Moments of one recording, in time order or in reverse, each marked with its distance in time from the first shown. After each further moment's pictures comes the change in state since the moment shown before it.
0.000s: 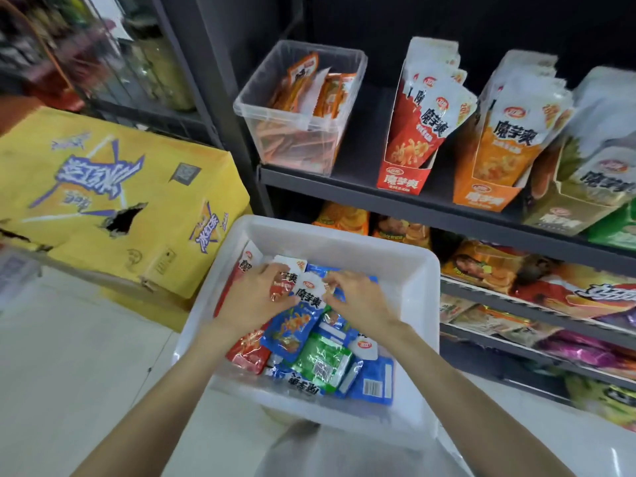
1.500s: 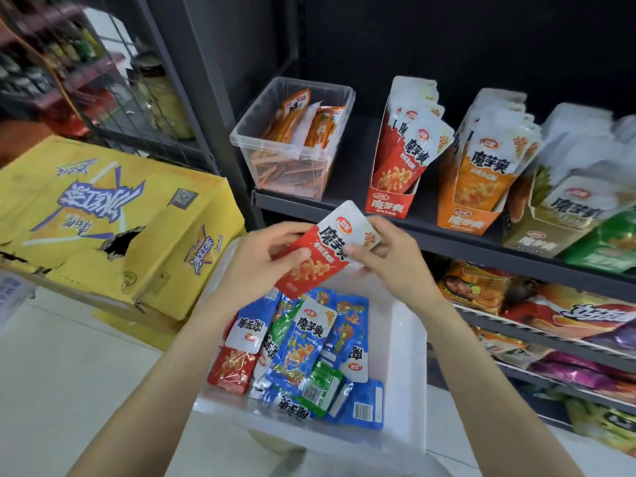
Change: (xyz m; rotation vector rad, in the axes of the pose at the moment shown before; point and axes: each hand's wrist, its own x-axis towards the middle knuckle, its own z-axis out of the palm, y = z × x) left_hand 0.011 0.086 -0.088 -0.597 0.149 0.188; right_hand -0.007 -0.029 -0.117 0.670 0.269 -0.066
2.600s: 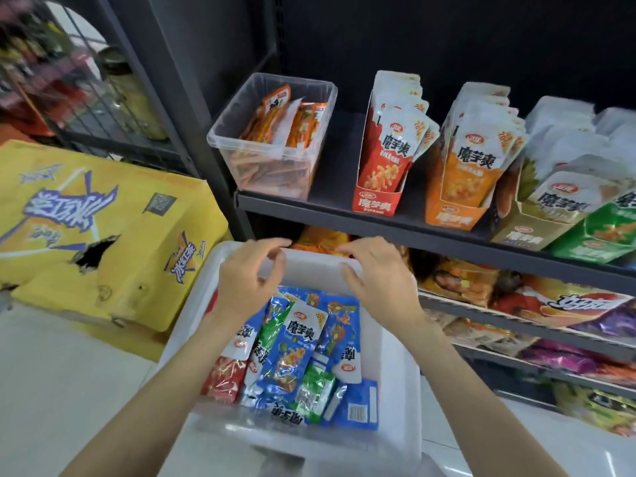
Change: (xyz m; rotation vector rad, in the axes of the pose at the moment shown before) left_hand 0.014 -0.079 0.027 0.380 0.351 0.449; right_hand -0.005 0.053 0.009 -0.810 0.222 -0.443
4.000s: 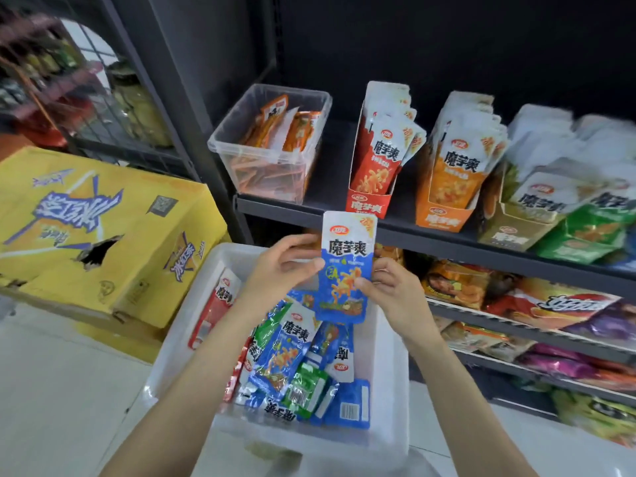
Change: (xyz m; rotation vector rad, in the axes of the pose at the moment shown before) left_hand 0.021 0.069 -0.001 -0.750 -0.317 -0.714; right_hand -0.027 -0.005 -0.034 0.870 -0.094 0.644
